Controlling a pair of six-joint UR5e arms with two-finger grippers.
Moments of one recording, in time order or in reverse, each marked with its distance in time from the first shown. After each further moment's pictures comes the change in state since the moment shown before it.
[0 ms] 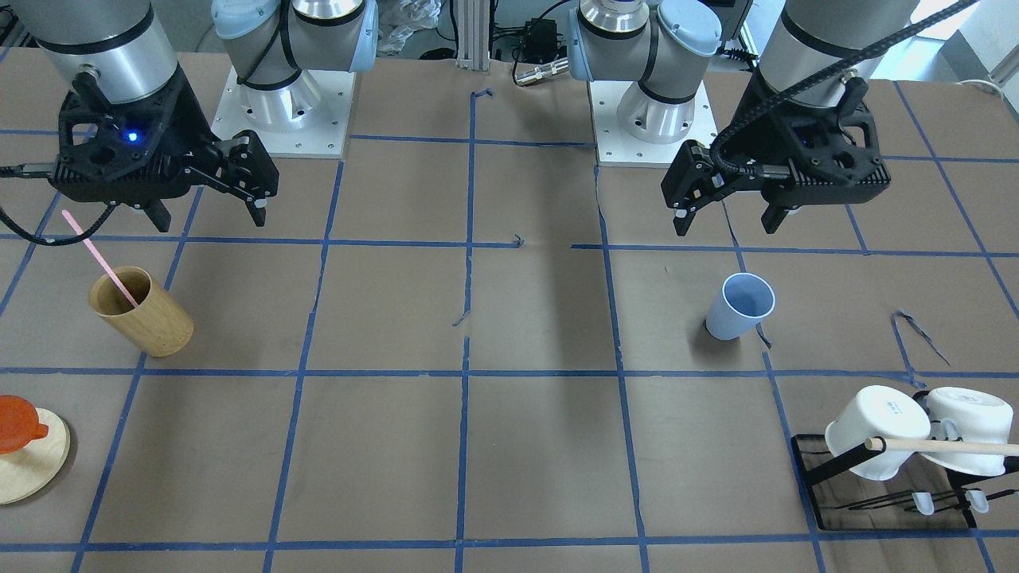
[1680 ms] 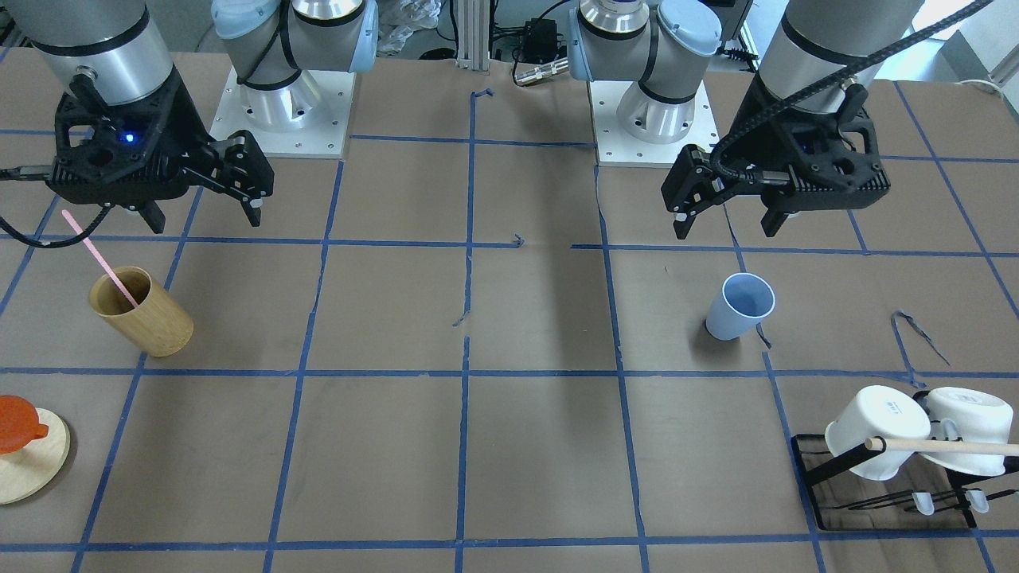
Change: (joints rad) left arm 0.001 -0.008 0.003 0.000 0.000 0.000; right arm -0.006 0.001 0.000 0.001 -0.008 -0.030
